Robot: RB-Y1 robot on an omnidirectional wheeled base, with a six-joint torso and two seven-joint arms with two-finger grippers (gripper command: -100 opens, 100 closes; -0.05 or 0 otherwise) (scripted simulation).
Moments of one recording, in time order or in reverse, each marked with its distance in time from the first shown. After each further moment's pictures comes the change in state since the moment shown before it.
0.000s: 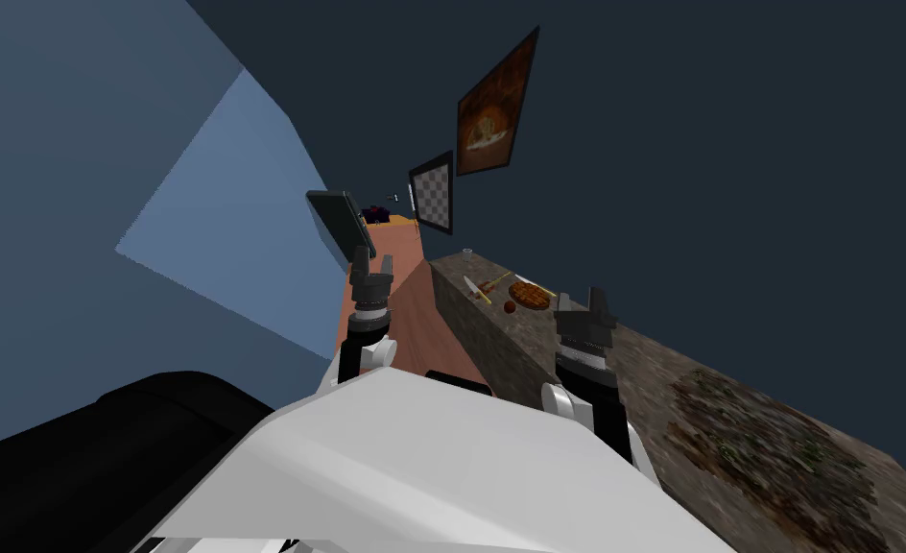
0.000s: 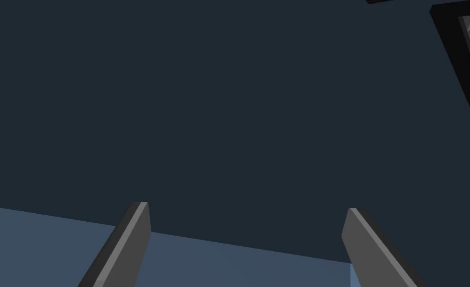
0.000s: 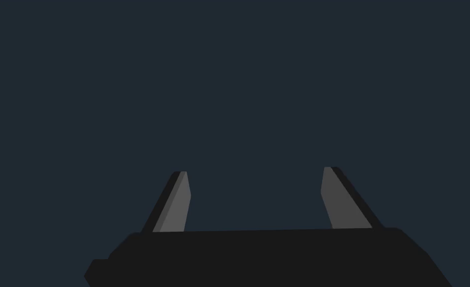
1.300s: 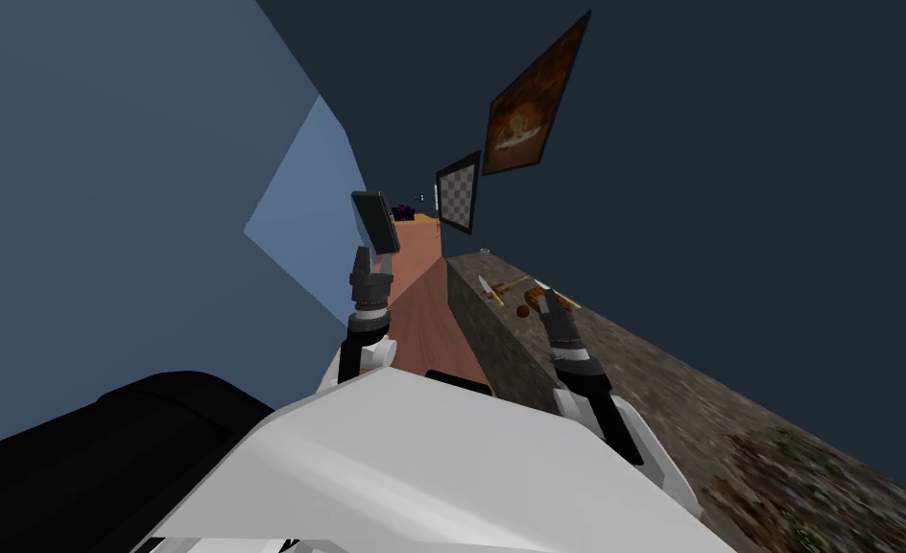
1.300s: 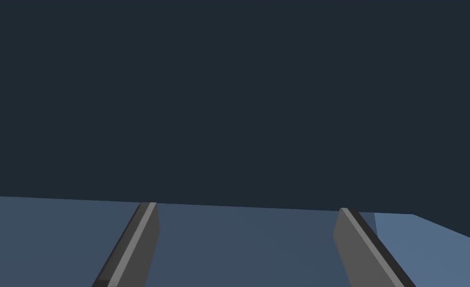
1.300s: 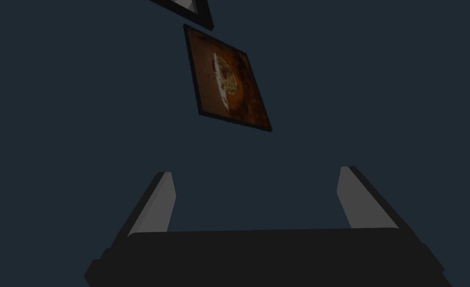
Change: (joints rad) left arm 0.000 0.000 0.000 0.000 0.000 0.000 0.000; right arm -0.061 -0.339 0.046 0.111 0.084 -0.007 0.195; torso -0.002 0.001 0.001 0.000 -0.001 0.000
